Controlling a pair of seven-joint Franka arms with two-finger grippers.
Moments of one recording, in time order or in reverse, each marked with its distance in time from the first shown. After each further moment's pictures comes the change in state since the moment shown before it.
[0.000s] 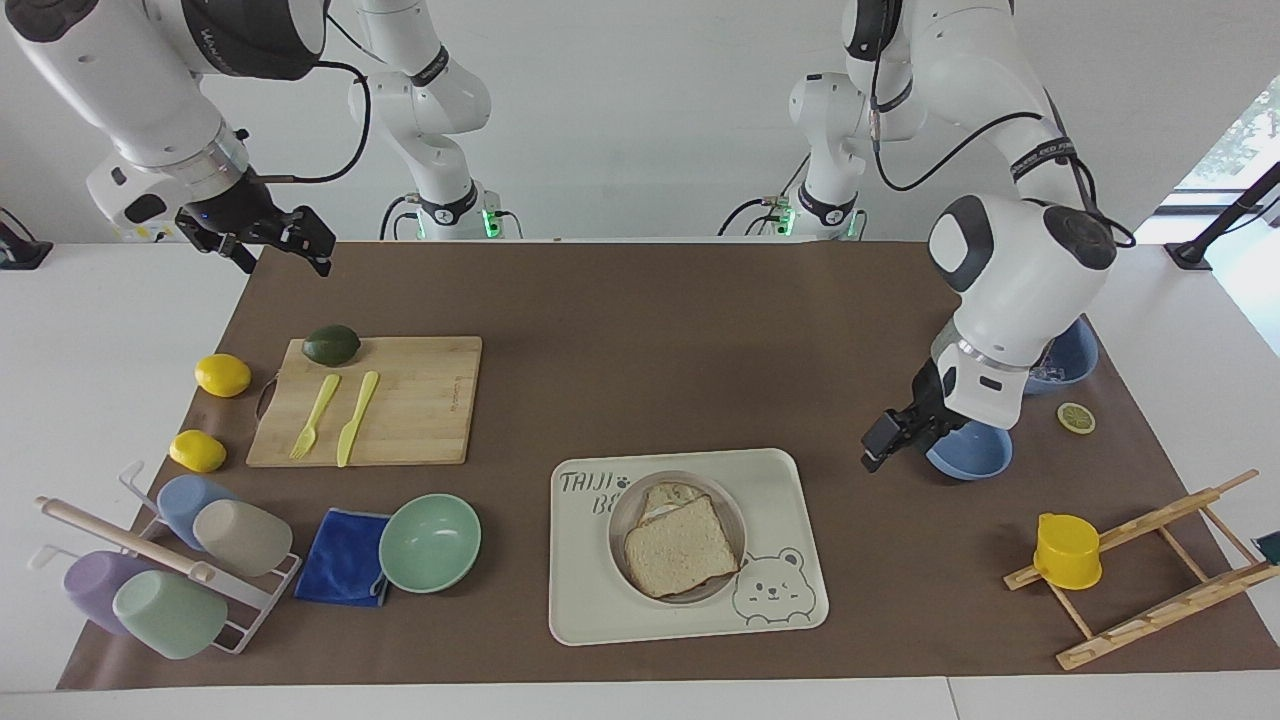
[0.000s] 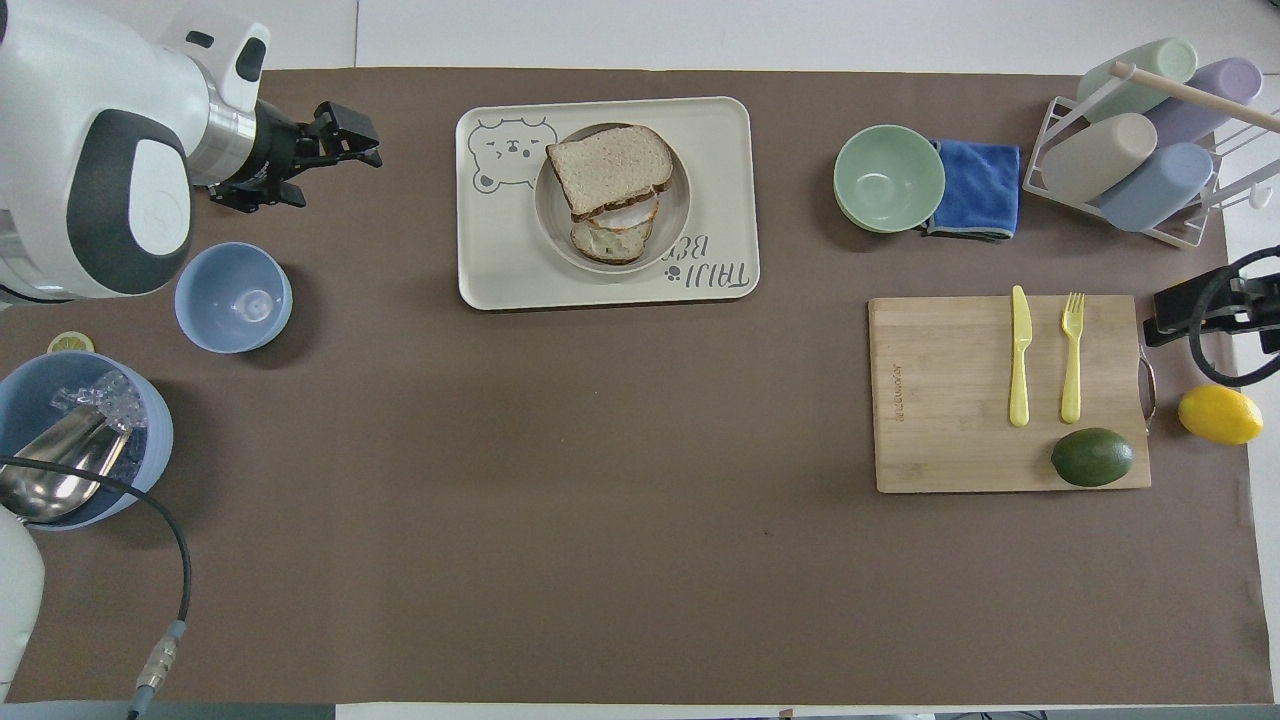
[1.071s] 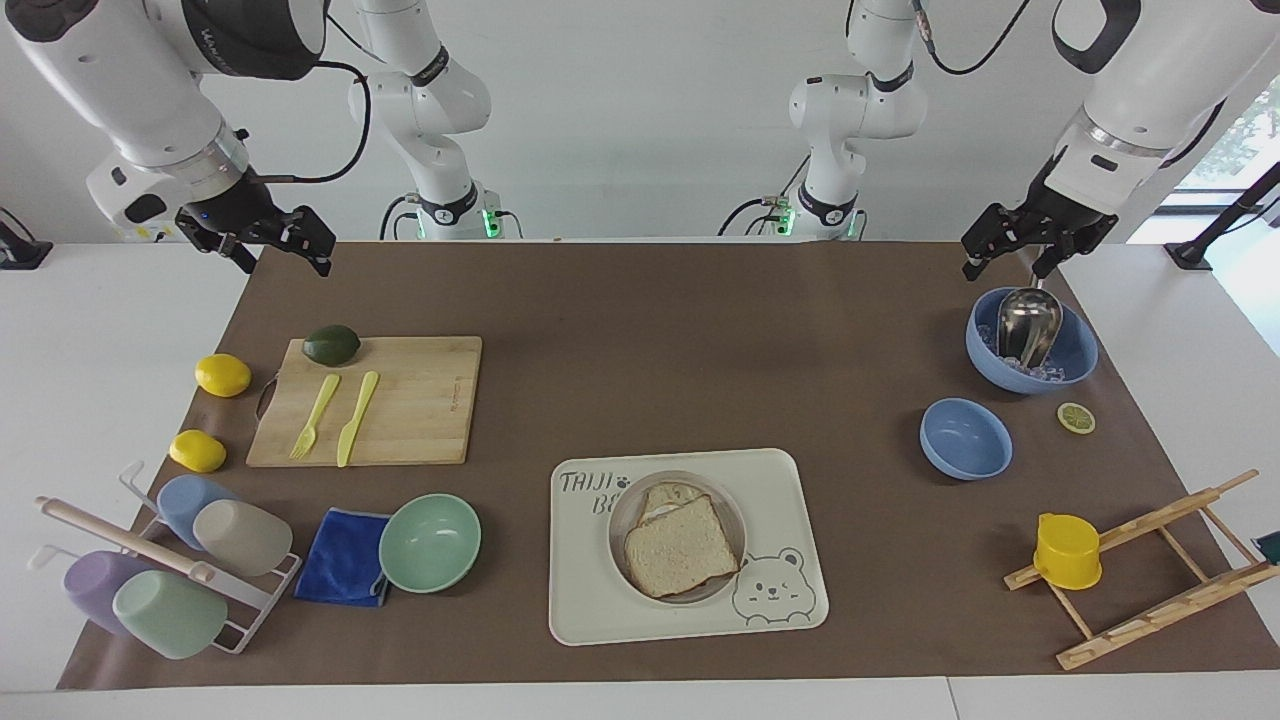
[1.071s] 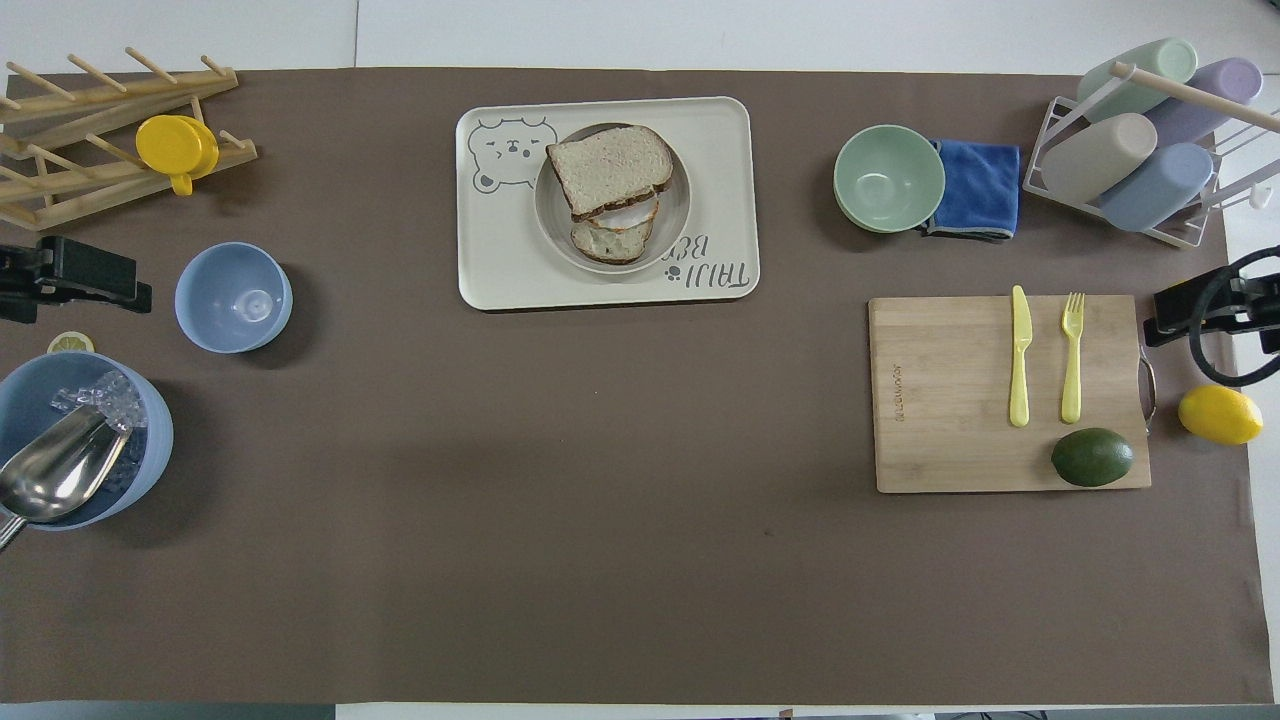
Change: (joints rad) left arm 0.116 -0.368 -0.023 -0.086 0.145 -0.472 0.356; right arm 0.000 0.000 0.000 0.000 0.000 0.000 0.000
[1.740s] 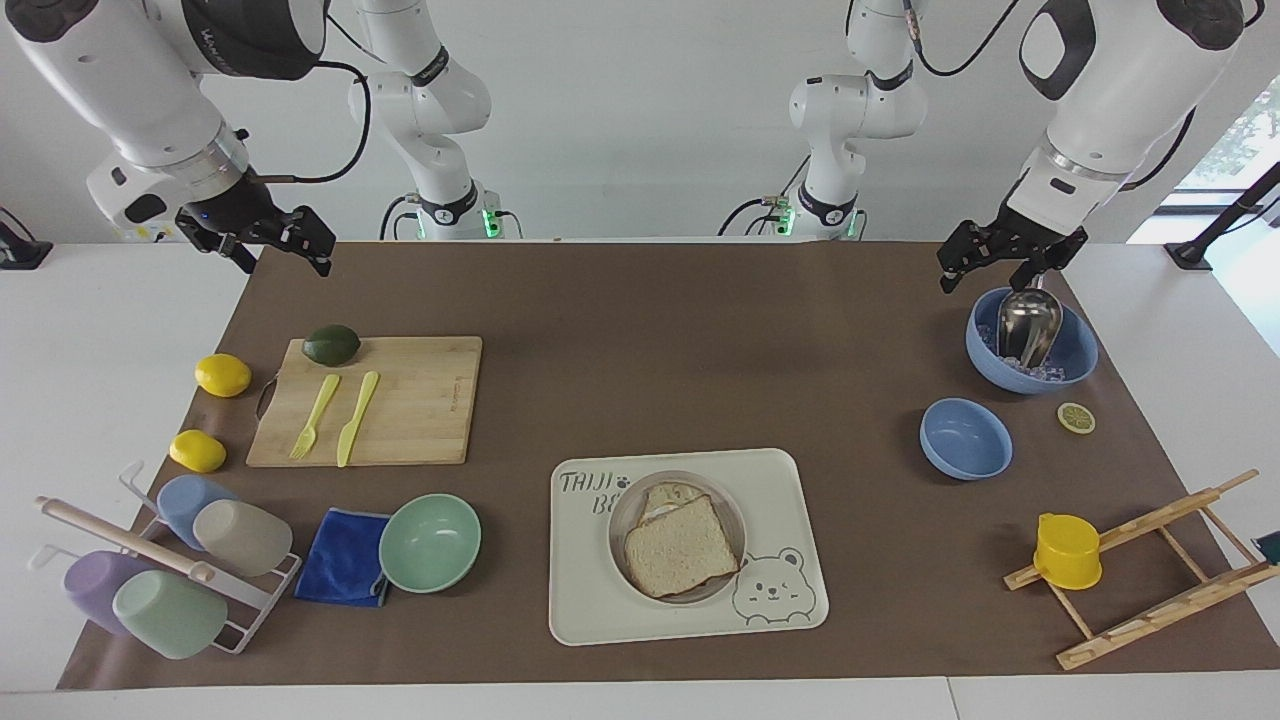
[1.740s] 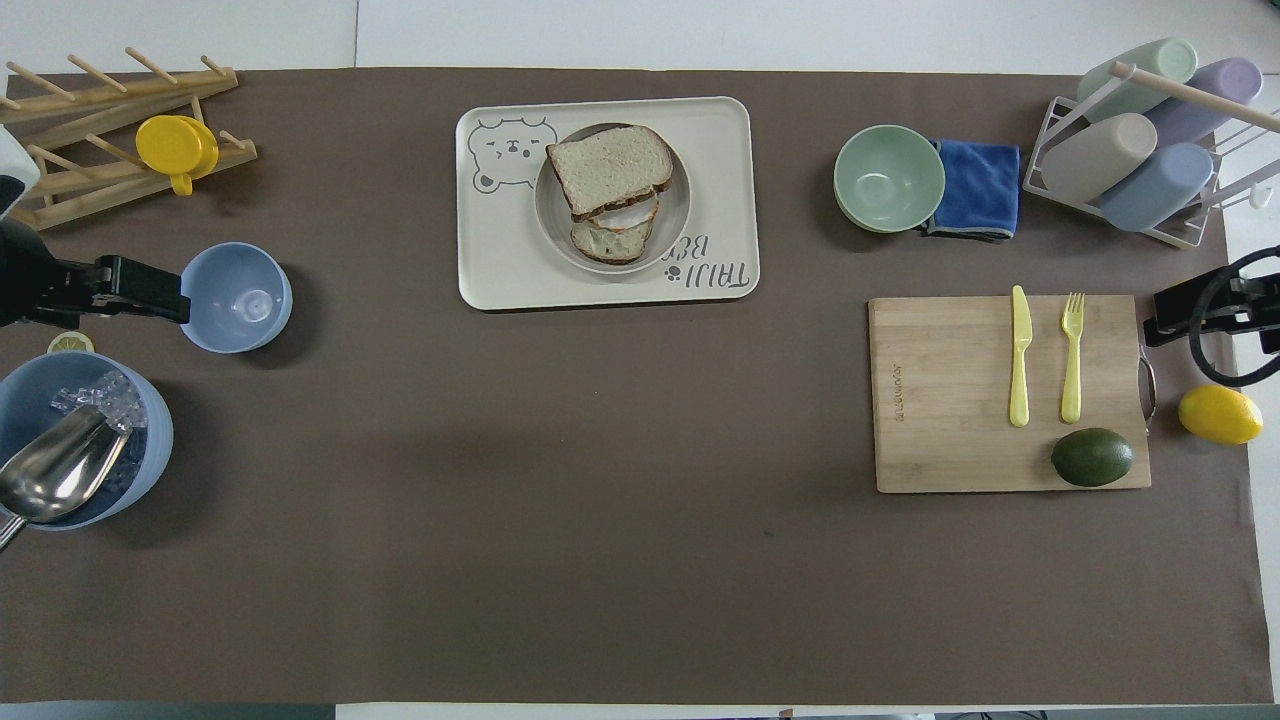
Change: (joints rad) left arm 0.011 0.002 -0.026 -0.070 0.022 0.084 0.006; right arm 0.000 0.000 0.000 0.000 0.000 0.000 0.000
